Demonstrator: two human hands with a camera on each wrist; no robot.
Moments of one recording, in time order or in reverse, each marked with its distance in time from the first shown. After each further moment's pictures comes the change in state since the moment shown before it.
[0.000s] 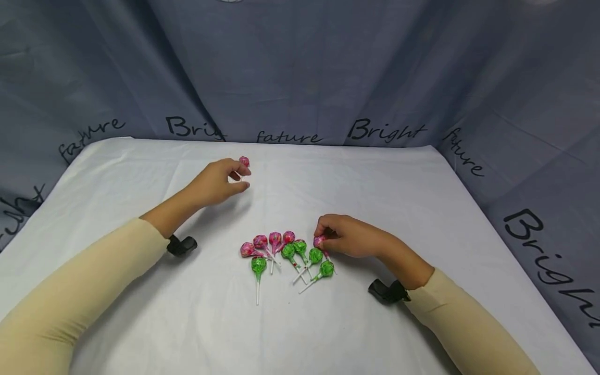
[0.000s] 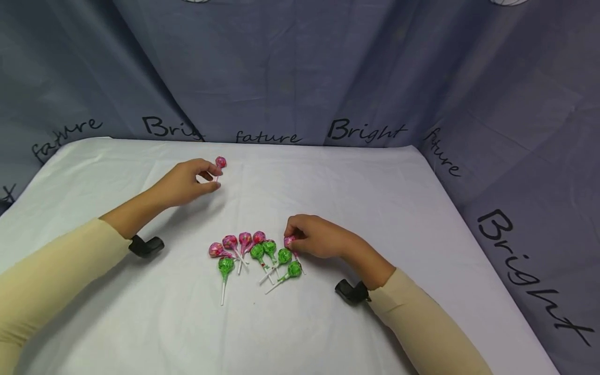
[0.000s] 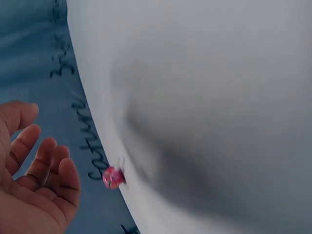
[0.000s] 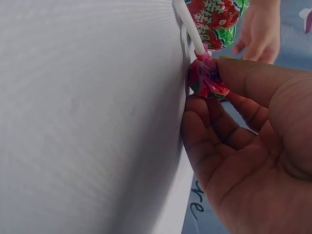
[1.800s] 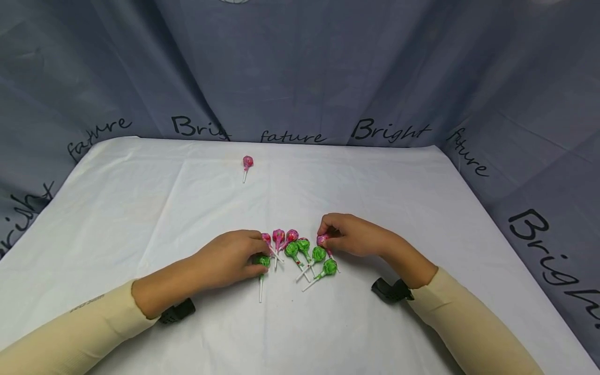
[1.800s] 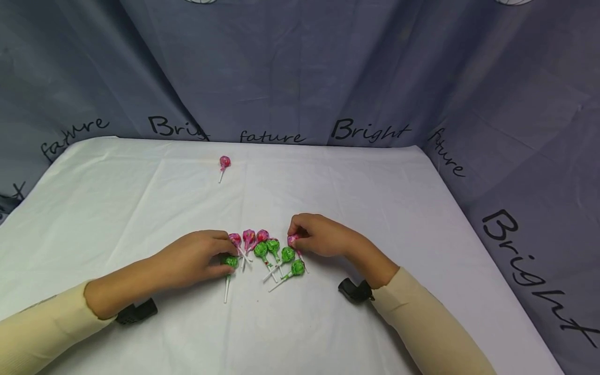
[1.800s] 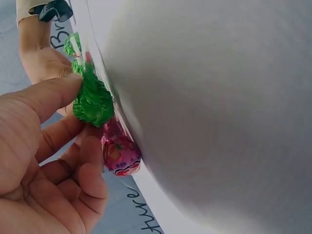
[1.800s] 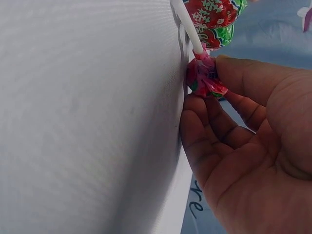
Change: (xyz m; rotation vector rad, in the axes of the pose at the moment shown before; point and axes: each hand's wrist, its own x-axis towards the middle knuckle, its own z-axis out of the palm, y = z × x) left_hand -0.112 0.057 0.056 0.263 -0.166 0.374; right_hand 0.002 0.002 0.001 0.017 -0.001 0.029
